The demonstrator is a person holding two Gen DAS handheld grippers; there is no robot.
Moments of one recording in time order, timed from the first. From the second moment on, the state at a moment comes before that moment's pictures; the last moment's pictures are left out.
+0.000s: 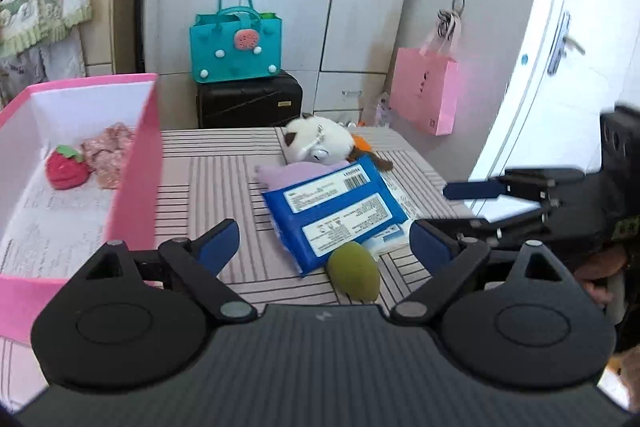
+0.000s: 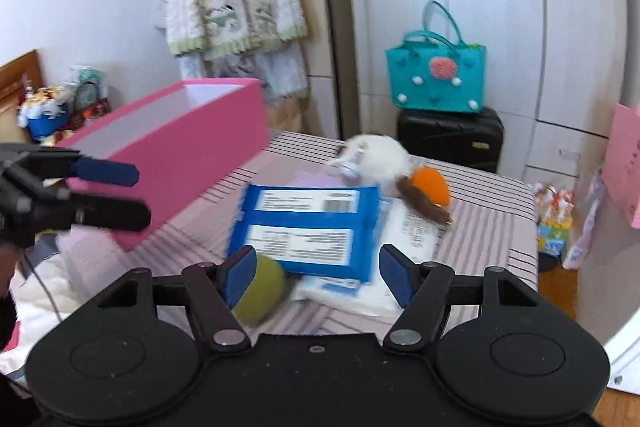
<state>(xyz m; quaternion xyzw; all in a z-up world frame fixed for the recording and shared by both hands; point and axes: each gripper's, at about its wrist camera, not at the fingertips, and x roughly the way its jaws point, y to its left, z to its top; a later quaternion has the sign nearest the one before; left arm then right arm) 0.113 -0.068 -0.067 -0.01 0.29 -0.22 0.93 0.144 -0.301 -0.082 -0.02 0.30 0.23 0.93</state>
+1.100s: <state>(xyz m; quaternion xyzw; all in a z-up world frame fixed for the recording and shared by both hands) 0.201 -0.069 -0.138 -0.19 0.38 -0.18 0.89 0.218 -0.304 -0.114 0.06 0.37 0.25 0.89</state>
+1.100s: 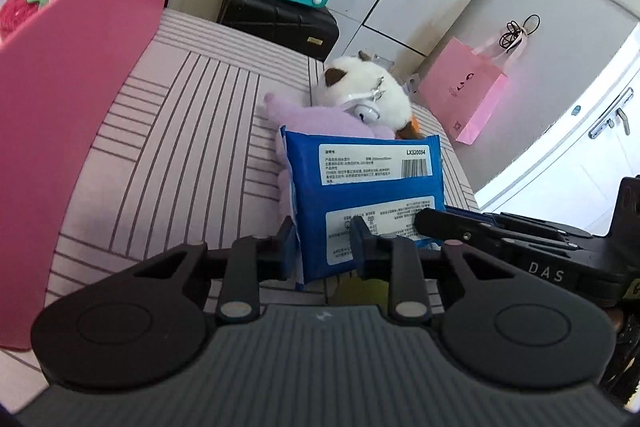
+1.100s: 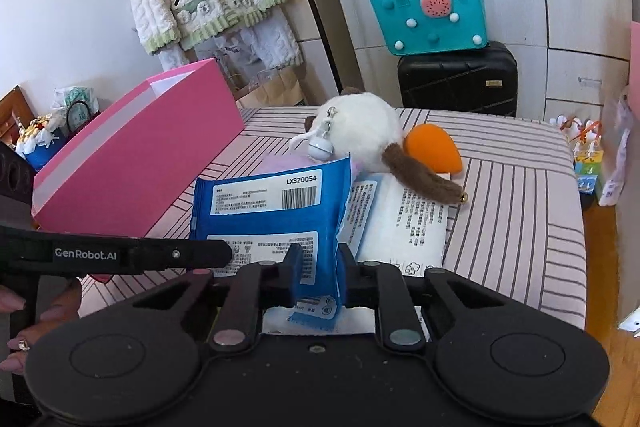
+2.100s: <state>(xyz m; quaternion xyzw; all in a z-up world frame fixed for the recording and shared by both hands) 0.134 -0.060 -0.075 -0.10 0.38 -0.22 0.90 0.138 -0.267 -0.057 -0.02 0.35 0.24 0.90</state>
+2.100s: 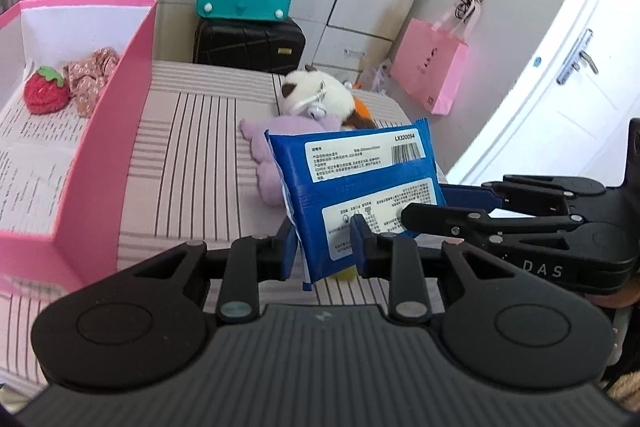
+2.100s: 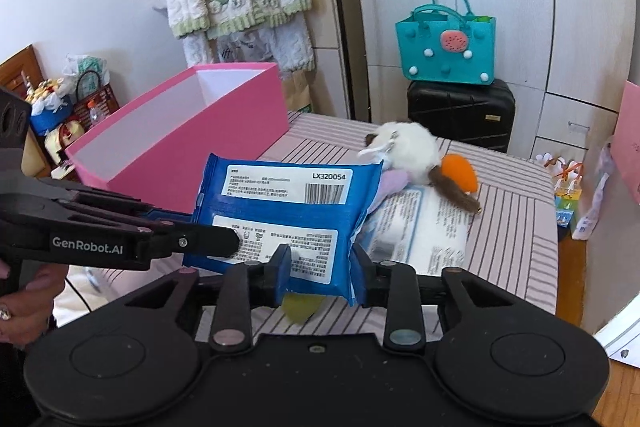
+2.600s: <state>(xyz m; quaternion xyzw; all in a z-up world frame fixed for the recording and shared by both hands) 0.091 -0.019 -0.066 -0.11 0.43 -0.25 0.86 0.090 -0.229 -0.042 -0.04 0.38 0.28 0.88</state>
